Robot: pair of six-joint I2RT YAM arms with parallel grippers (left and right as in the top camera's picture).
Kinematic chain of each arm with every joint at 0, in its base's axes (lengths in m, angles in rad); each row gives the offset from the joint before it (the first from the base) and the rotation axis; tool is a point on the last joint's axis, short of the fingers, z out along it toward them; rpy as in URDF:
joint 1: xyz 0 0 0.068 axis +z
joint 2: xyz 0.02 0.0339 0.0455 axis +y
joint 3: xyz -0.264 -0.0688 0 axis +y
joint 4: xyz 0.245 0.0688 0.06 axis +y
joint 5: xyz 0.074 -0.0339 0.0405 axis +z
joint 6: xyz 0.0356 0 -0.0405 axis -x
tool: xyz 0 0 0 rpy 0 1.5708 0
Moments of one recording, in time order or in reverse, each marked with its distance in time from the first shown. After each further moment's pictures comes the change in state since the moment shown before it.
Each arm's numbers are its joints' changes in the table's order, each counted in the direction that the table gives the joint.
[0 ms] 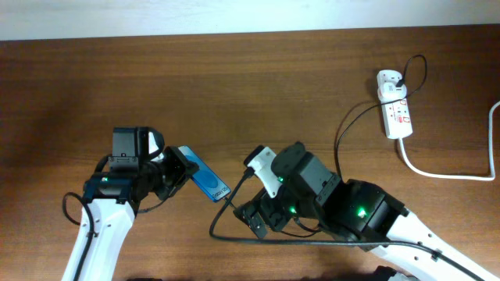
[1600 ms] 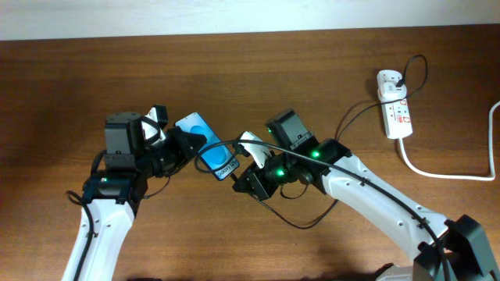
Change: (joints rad) left arm 0.003 -0.002 0.005 -0.314 -0.162 -0.053; right arm -0.246 0.372 0.073 -0.266 0.518 0.185
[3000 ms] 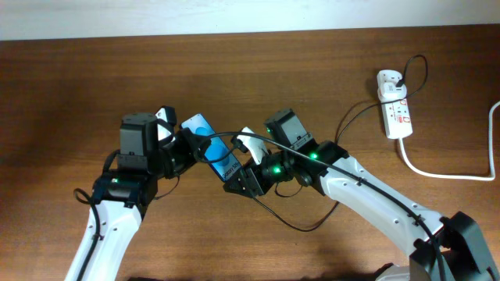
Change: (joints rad) left arm -0.095 -0.011 -0.009 0.018 0.163 0.000; right arm 0.000 0.011 0.028 -0.127 0.030 -0.130
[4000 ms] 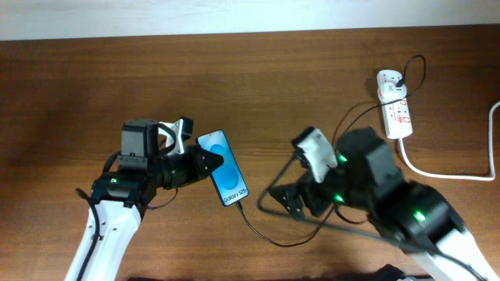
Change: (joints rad) left arm 0.010 0.000 0.002 0.146 -0.258 -0.249; right arm -0.060 -0.568 -0.051 0.430 -0.414 0.102
